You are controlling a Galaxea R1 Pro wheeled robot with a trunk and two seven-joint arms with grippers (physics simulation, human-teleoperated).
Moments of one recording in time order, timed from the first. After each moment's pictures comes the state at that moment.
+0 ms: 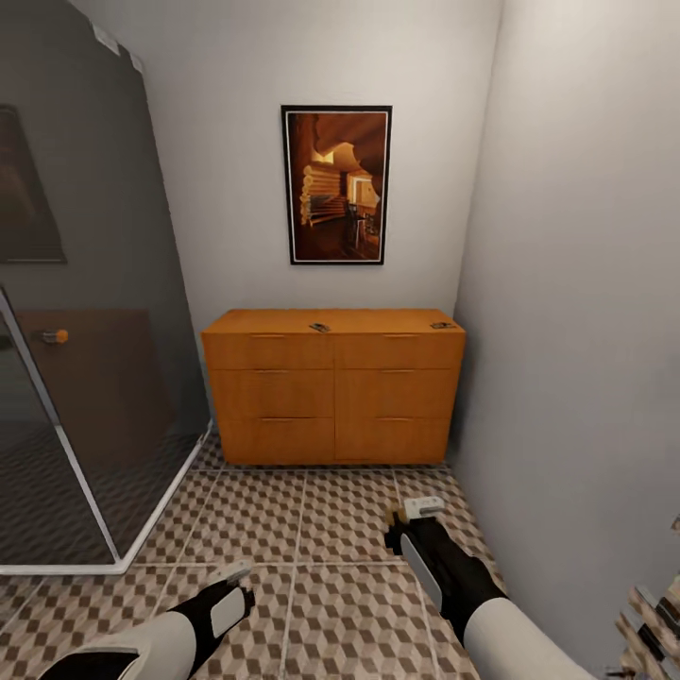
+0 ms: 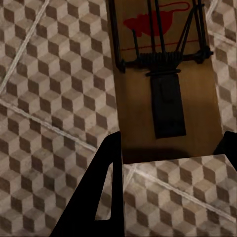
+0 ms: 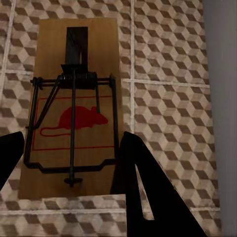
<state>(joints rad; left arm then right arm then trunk) -0.72 -0.08 0.01 0.00 0.39 0.11 0.40 -0.62 0.12 0.26 -0.64 -0.18 0.60 -0.33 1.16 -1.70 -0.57</state>
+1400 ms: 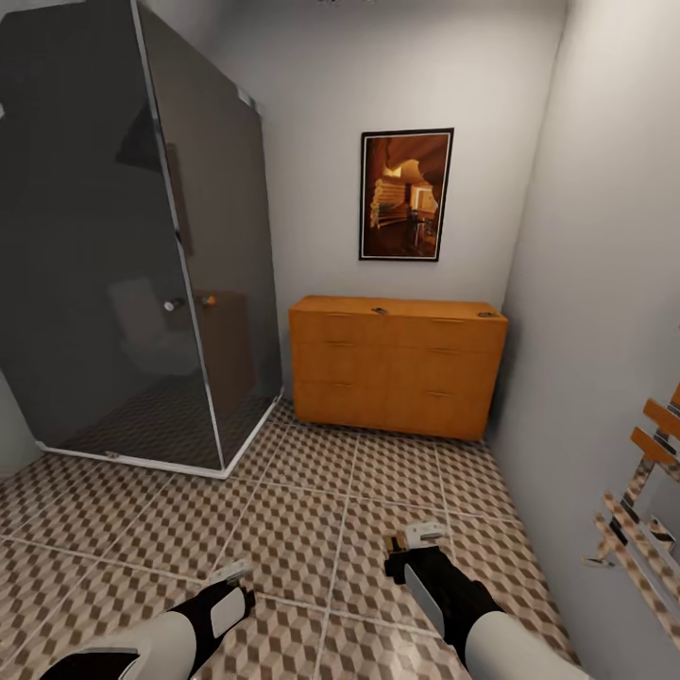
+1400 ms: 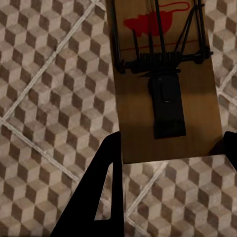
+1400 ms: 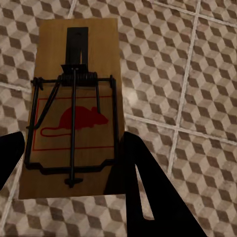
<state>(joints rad) -0.72 -0.08 0.02 0.00 0.40 0.11 0.39 -0.62 0.13 0.26 -0.44 -0.17 0.44 -0.26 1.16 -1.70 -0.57</state>
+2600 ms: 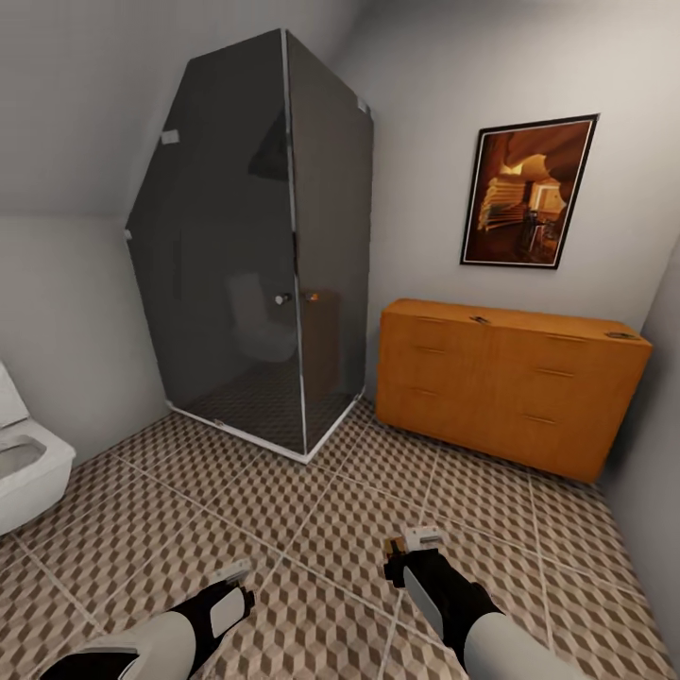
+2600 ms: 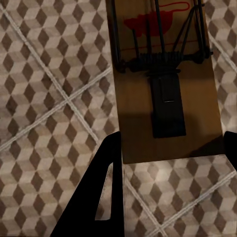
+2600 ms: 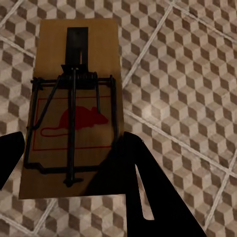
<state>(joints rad) -0.72 -0.08 0.02 0.00 0.40 0.11 0.39 -0.62 0.13 0.26 -0.43 -0.17 0.44 -0.26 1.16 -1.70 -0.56</state>
